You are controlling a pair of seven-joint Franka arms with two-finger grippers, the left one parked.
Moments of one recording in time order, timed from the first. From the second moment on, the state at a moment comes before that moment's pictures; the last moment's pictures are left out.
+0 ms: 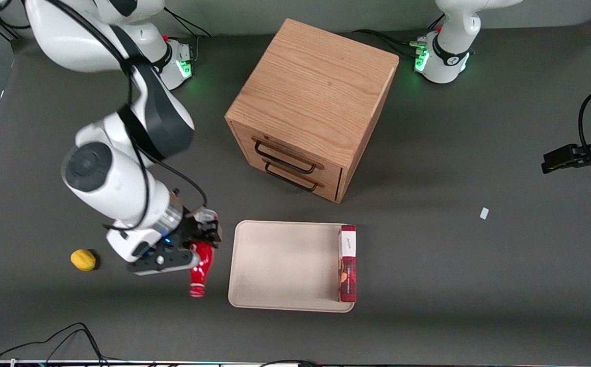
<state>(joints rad) 0.25 0.72 0.22 -1.04 -0.08 1.95 0.30</state>
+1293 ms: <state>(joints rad) 0.28 1.07 0.22 -1.02 -0.08 2.15 0.36</state>
